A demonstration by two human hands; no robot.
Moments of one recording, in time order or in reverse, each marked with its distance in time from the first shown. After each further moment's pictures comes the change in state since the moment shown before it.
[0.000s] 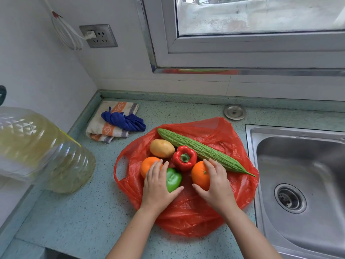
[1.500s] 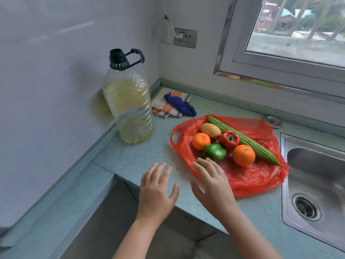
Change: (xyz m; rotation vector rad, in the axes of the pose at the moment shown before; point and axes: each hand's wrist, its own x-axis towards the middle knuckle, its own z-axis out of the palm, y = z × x) left_hand -0.201 -0.066 -0.112 -0.075 0.333 -0.114; right_hand -0.128 -0.178 0.007 -0.128 -0.028 -0.509
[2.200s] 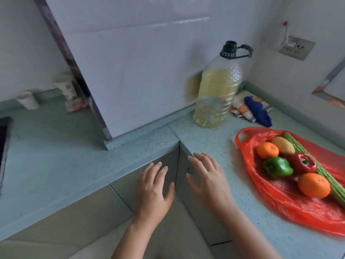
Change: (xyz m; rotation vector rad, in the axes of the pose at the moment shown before) left_hand -0.159 -0.020 -0.087 0.161 0.329 -0.448; right_hand -0.036 -0.134 0.017 0.190 -0.266 -0.420
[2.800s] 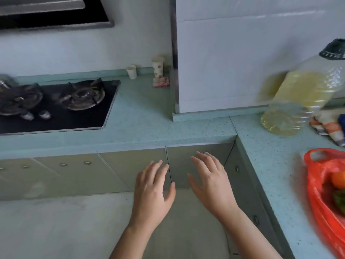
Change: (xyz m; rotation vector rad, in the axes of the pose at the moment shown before) left_hand -0.119 0.033 -0.094 0.294 0.135 -0.384; right_hand -0.053 -0.071 0.009 0.222 -0.120 -0.418
